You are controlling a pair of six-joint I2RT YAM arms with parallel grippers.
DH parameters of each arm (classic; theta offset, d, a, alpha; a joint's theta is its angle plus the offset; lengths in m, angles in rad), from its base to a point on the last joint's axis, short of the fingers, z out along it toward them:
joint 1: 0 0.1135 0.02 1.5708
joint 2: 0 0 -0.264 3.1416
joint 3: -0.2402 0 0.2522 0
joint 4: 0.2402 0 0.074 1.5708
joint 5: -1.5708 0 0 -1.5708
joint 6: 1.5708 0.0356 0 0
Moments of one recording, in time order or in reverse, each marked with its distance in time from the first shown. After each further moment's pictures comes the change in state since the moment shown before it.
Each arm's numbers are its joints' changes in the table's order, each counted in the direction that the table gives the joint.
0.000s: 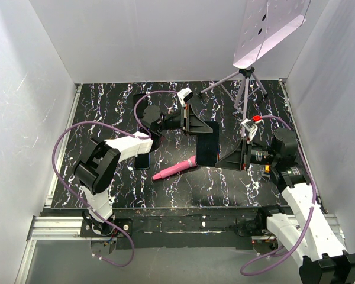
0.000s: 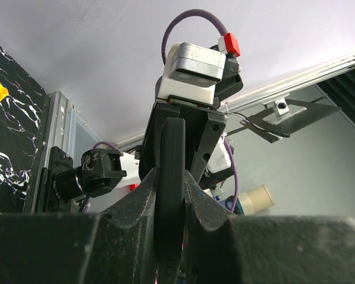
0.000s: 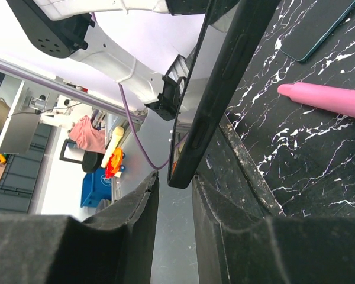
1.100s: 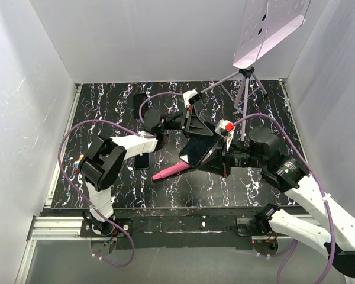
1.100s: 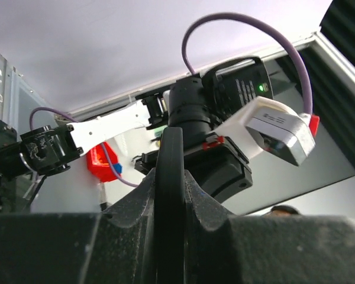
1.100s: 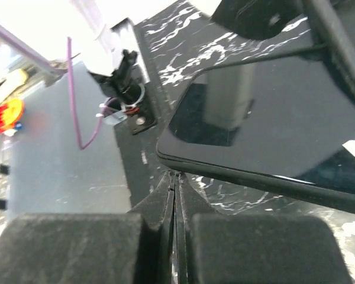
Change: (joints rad) left arm -0.021 -0.060 -0.048 -0.251 -0.109 -0.317; right arm 0.515 -0.091 -0.254 0.241 -0.504 -0.455
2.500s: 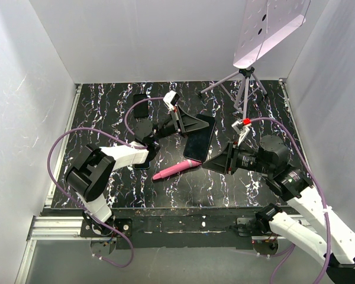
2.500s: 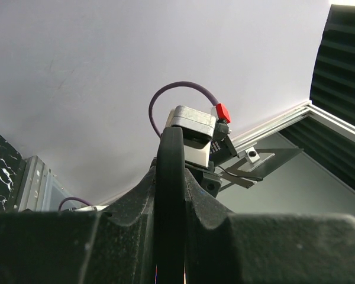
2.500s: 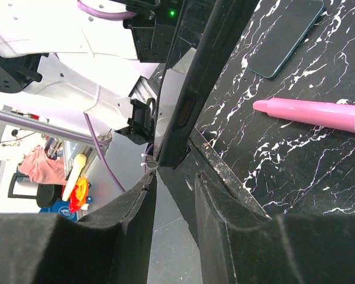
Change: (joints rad) left arm -0.010 0.162 0.236 0.034 0.434 0.240; right arm -0.089 0.143 0.157 -0.111 -0.106 0.462
